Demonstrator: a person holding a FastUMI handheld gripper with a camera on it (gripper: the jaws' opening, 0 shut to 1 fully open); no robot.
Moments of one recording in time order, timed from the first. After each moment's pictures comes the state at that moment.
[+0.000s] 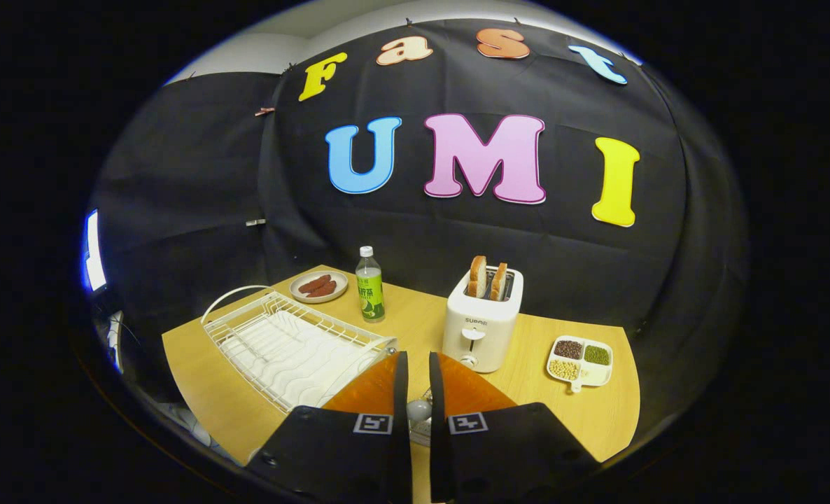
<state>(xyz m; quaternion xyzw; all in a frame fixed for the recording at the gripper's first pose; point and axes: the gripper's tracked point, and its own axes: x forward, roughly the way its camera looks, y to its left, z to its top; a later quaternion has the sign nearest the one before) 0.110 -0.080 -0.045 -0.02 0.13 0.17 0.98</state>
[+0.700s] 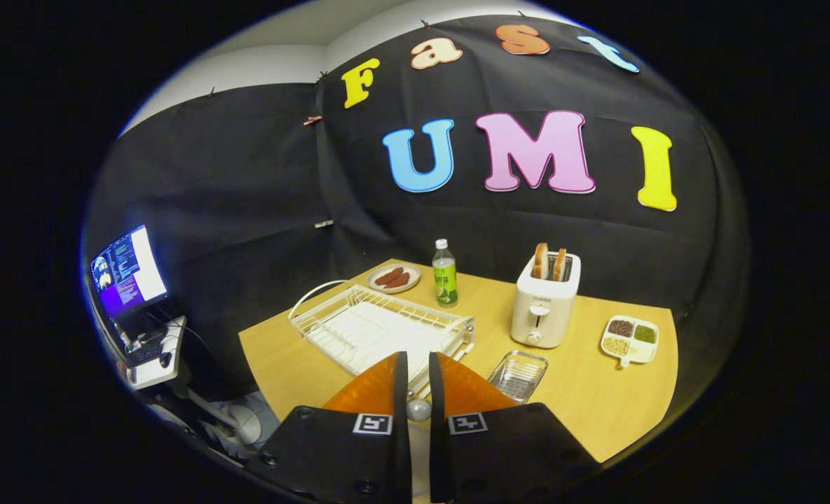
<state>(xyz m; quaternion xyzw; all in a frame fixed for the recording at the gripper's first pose) 0.003 -0.029 -0.047 0.03 0.17 0.29 0.94</state>
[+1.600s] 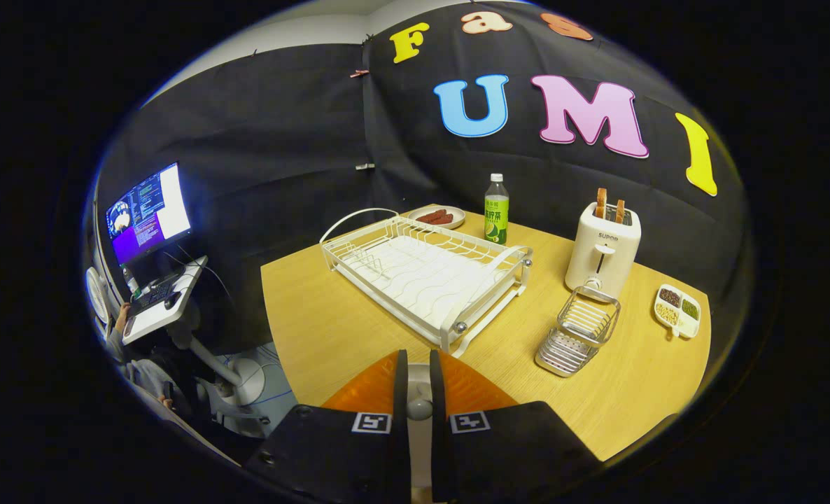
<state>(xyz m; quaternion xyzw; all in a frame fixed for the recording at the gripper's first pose) -0.038 0.004 -0.162 -0.05 0.23 0.35 0.91</state>
